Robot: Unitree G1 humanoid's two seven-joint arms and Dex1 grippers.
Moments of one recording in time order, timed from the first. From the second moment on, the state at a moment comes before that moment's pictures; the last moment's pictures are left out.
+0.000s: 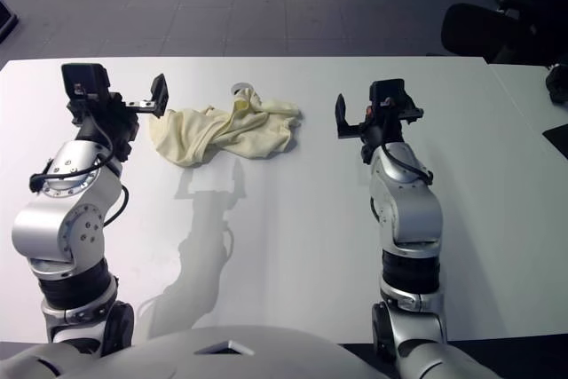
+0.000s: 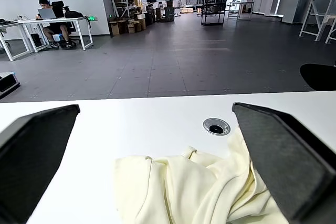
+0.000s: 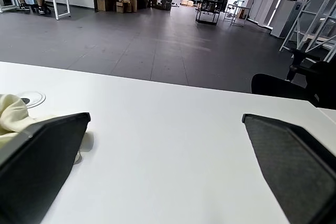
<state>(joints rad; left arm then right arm) -0.28 0.24 0.15 -0.65 -0.24 0.92 0.10 -0.30 -0.21 -0.07 -0.39 0.10 0.79 -0.02</state>
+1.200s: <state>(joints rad) -0.34 0.22 0.14 -0.60 -0.20 0.90 0.08 -0.30 -0.17 -0.08 -0.36 0.06 0.77 -0.02</state>
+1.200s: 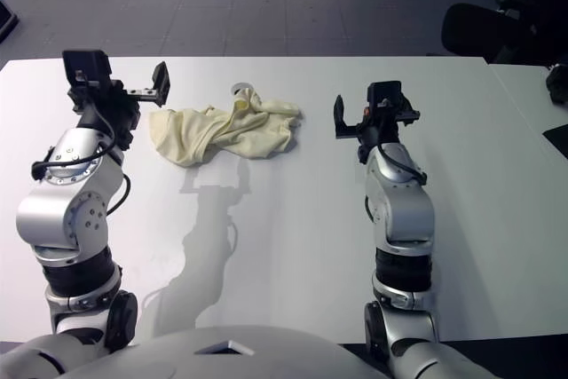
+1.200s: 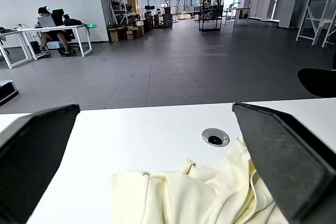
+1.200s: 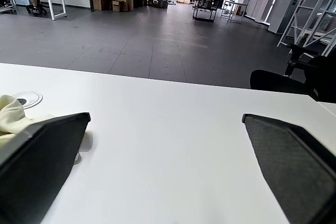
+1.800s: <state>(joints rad) -0.39 0.31 0.09 -0.35 -0.11 0.74 -0.02 -0.30 -0.15 -0.08 -0.36 0.05 0.77 -0.03</state>
